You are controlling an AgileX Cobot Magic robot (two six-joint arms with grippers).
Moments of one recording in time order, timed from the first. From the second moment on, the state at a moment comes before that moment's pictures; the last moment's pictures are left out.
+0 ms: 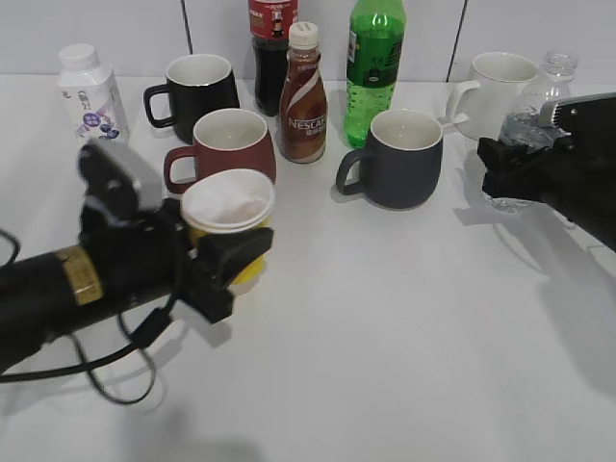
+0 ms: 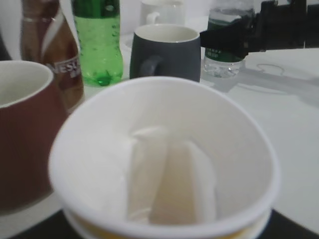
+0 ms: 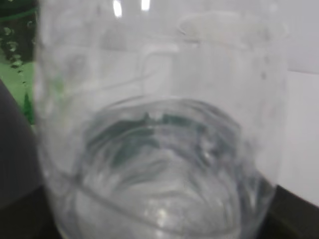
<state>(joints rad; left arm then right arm) -0.55 1.78 -0.43 0.39 -1.06 -0.13 0.08 1.99 -0.66 -0.23 -1.09 0.06</state>
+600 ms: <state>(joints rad) -0.71 1.78 -0.71 0.42 -0.69 -0.17 0.09 1.74 -0.53 -0.54 -1.05 -0.06</state>
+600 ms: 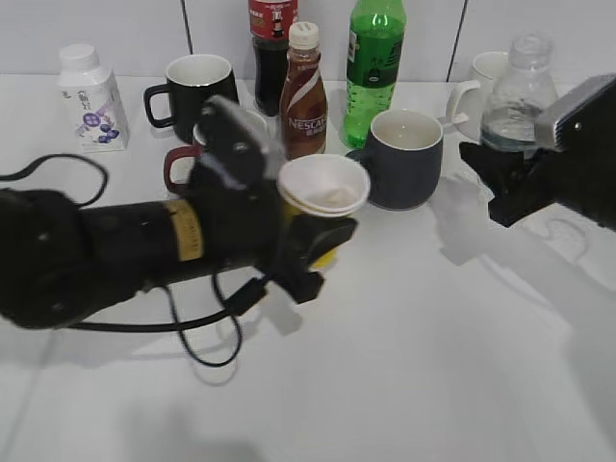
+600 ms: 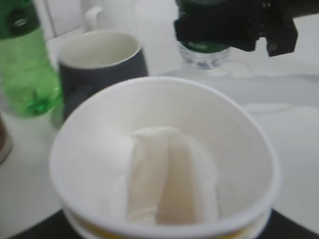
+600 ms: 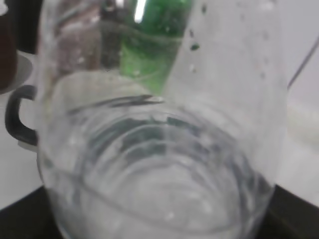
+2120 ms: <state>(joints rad) -0.79 1.86 -0.91 0.56 -0.59 -0.32 0.17 1.71 -0.61 -0.47 -0.99 -1.01</state>
